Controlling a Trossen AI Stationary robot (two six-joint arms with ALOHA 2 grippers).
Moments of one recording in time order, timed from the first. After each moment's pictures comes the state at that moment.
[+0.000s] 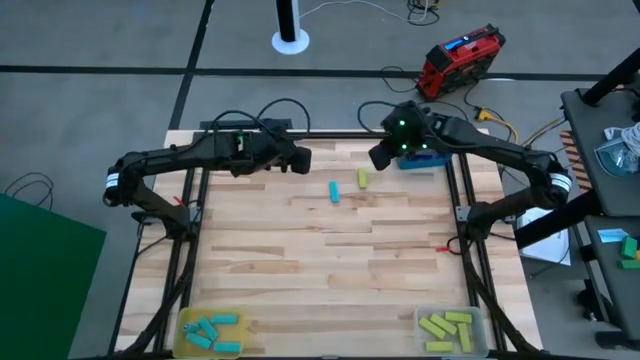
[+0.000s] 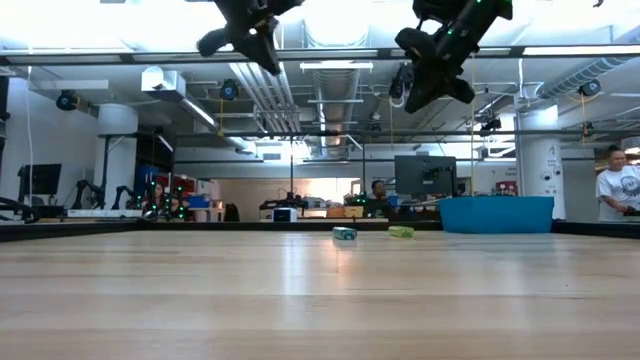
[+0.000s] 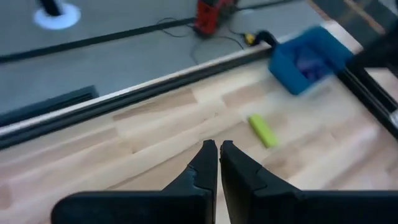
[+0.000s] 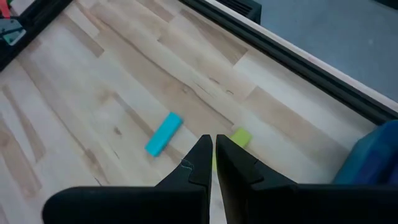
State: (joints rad) left arm 0.18 1.50 1.52 -0.86 -0.54 -0.79; right arm -0.54 1.36 1.23 -0.72 -0.05 0.35
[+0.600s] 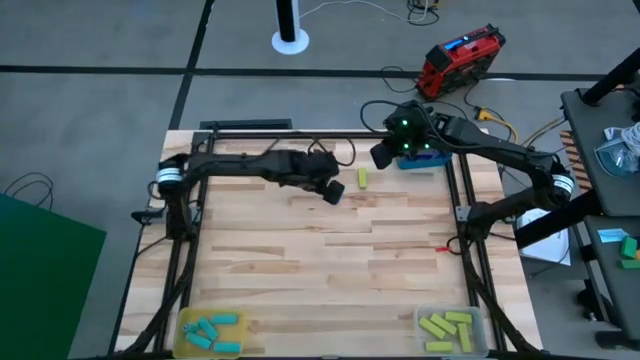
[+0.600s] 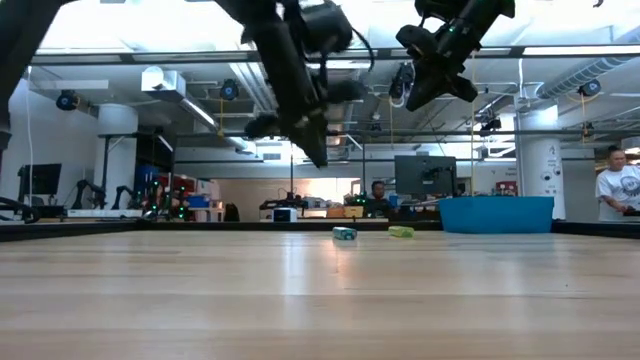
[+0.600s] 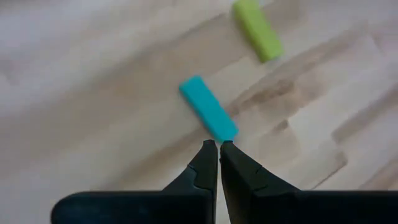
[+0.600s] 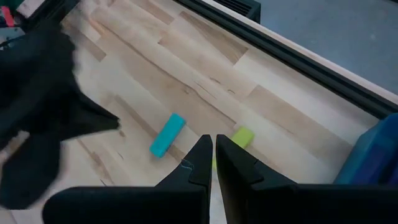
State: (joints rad) left arm 0.19 1.90 1.54 -0.73 -0.23 -0.82; right arm -0.54 1.34 1.23 -0.73 -0.05 0.39
